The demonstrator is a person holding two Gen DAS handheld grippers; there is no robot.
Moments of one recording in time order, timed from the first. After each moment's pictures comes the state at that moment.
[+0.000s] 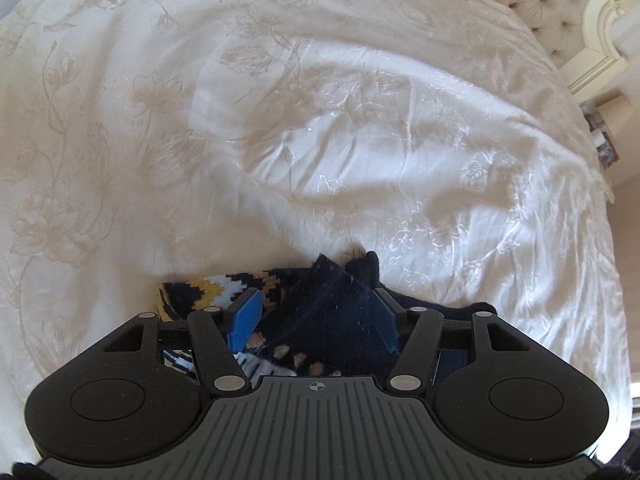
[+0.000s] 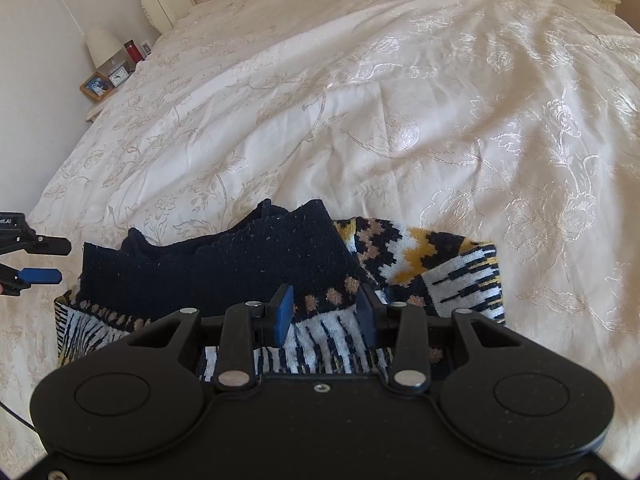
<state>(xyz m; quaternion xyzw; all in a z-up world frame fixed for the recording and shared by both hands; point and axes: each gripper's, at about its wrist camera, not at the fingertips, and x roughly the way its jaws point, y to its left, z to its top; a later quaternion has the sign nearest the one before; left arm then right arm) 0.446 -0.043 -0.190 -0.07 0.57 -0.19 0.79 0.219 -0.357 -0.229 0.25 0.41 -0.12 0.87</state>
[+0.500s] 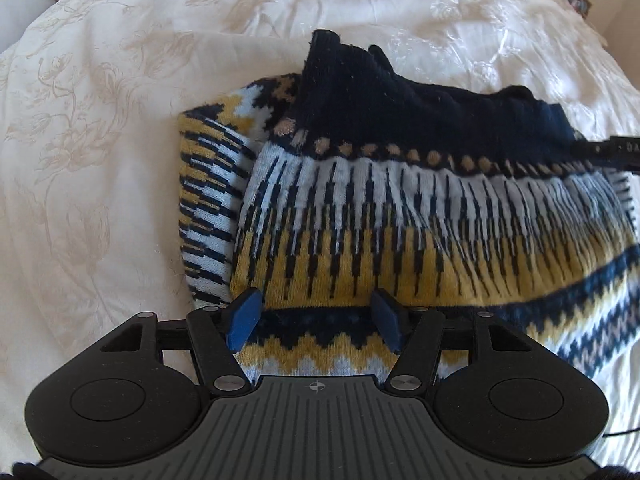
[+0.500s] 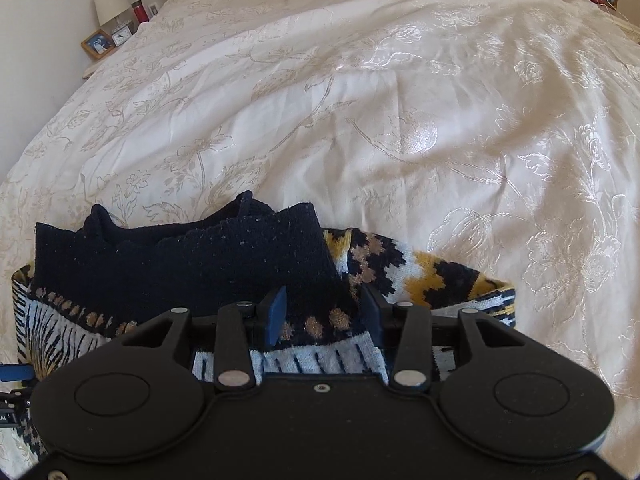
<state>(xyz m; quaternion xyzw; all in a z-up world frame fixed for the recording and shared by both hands) 0.331 -0.026 -0.251 0.13 0.55 -0.24 0.79 0.253 -0.360 -0.252 0.19 0.45 -0.10 0.87</state>
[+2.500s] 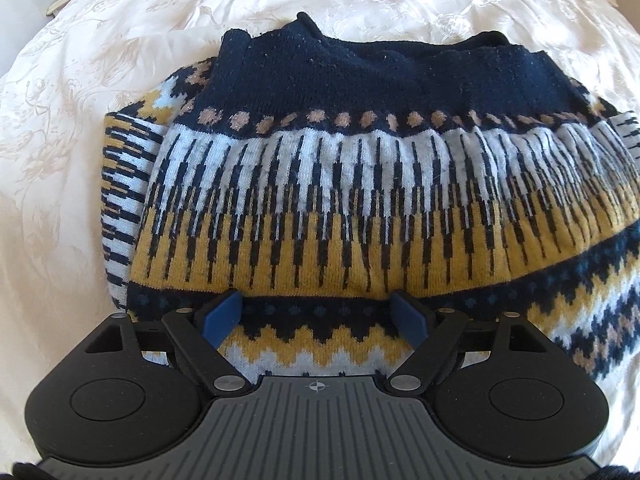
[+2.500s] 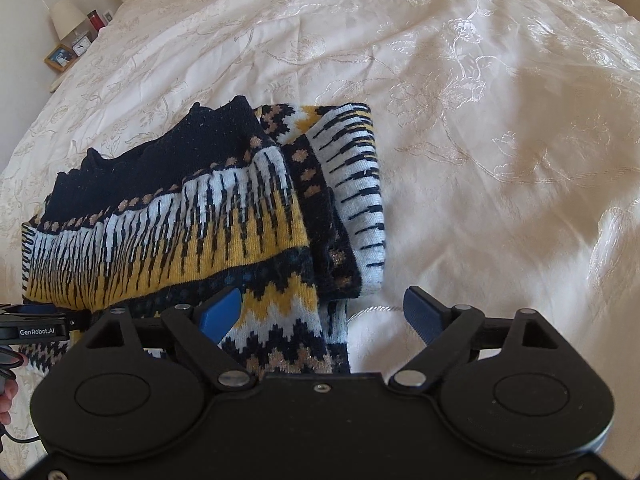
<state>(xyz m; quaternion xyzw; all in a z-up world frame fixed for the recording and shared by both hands) 0.316 -0.085 -0.261 0.19 0.55 -0.20 0.79 0.121 -0.354 -0.251 0.25 0.47 -0.16 0.83</state>
